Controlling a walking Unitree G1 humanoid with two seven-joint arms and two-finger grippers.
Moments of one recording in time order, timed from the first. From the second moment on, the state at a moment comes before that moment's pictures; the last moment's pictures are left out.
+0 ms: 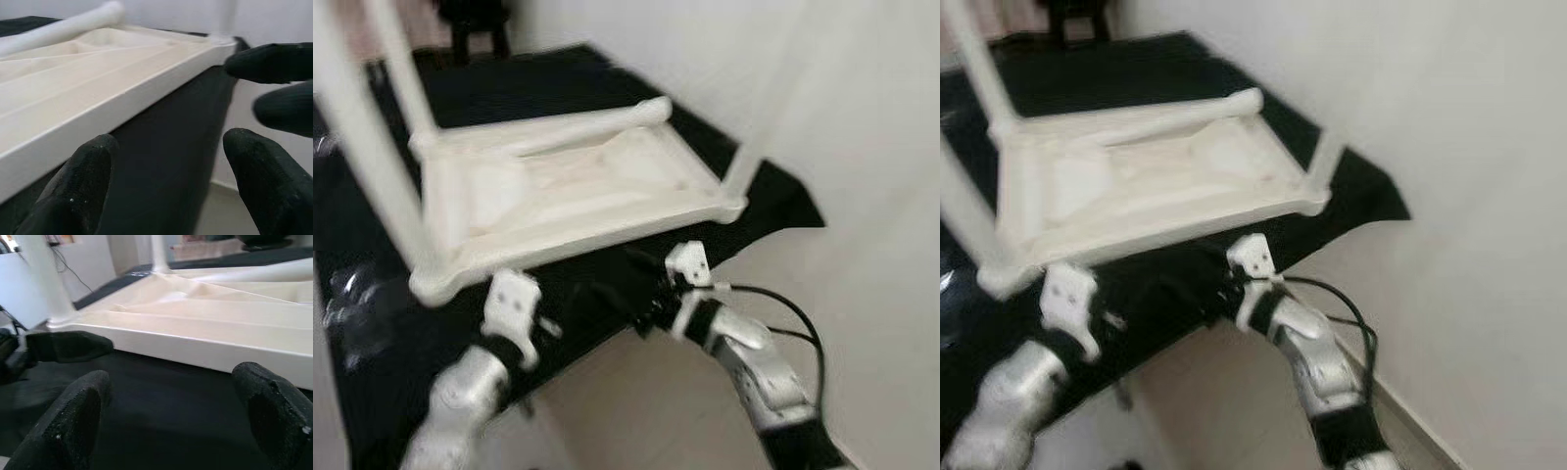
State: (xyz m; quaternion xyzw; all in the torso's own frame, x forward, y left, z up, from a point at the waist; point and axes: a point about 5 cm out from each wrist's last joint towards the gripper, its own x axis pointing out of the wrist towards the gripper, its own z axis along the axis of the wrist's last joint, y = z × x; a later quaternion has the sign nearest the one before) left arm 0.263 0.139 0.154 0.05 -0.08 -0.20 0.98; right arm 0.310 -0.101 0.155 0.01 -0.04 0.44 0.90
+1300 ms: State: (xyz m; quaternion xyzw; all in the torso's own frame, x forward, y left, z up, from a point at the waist) left arm 0.264 0.144 0.155 0.05 -0.07 -0.19 0.98; right arm 0.313 -0.096 0.155 0.01 -0.04 0.43 0.90
